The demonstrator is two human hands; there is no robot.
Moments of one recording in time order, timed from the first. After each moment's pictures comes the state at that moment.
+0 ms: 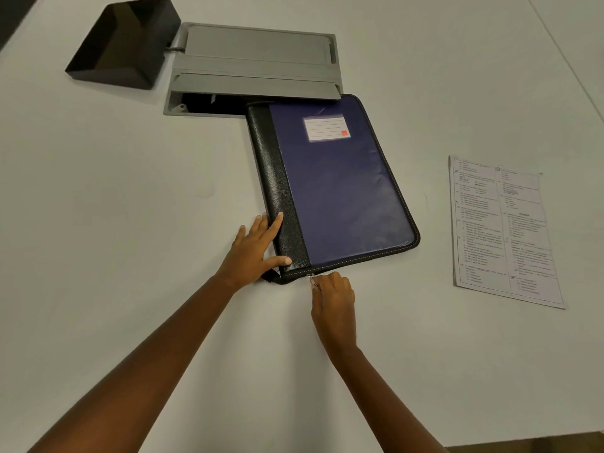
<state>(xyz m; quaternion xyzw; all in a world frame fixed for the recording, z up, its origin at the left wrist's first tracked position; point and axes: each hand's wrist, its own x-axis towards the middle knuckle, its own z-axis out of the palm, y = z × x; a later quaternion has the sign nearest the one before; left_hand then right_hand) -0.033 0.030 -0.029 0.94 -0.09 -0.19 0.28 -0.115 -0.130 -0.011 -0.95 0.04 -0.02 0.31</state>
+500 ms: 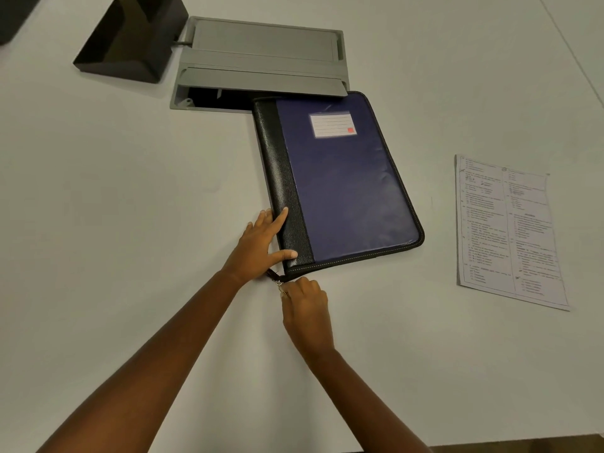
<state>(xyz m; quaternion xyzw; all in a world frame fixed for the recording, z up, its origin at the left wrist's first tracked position) -0.033 0.024 -0.024 0.92 -0.05 -0.19 0.33 -0.129 -0.097 -0.015 -0.96 -0.08 -0.04 0.26</state>
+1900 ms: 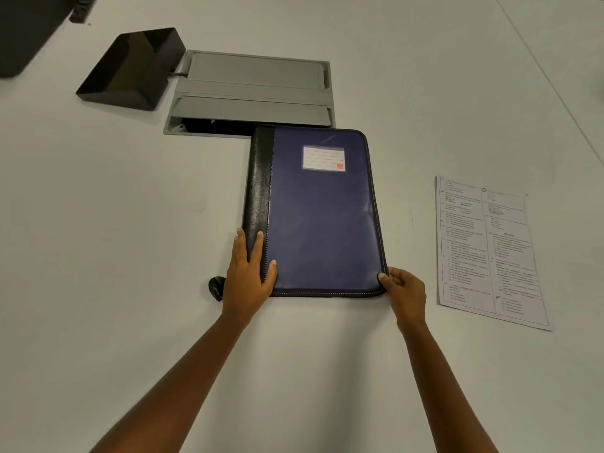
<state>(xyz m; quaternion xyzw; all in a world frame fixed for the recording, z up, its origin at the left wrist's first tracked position) -0.060 -0.014 -0.029 0.95 0.07 0.01 0.31 -0.060 -0.264 0.007 -0.81 0.28 0.04 0.51</state>
